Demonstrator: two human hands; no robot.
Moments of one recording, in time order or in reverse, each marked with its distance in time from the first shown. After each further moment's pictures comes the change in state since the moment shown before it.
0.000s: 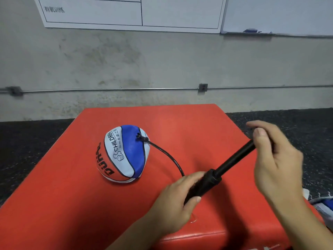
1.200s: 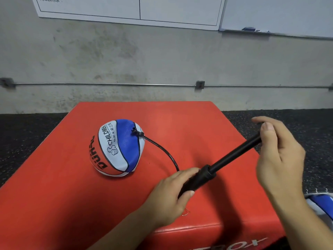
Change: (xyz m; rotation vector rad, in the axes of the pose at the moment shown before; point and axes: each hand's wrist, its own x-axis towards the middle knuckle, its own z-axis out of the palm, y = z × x) left_hand 0.002 0.001 0.007 0.035 -0.001 -0.032; right_hand 0.006 0.009 -0.015 0.022 0.053 0.060
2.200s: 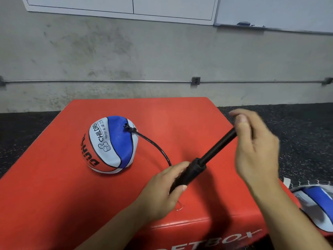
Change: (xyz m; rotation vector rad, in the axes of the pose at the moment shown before) left_hand -0.002 -0.003 -0.004 -0.033 0.001 -0.013; right_hand -0.002 -0.008 0.019 -0.063 -0.070 -0.064
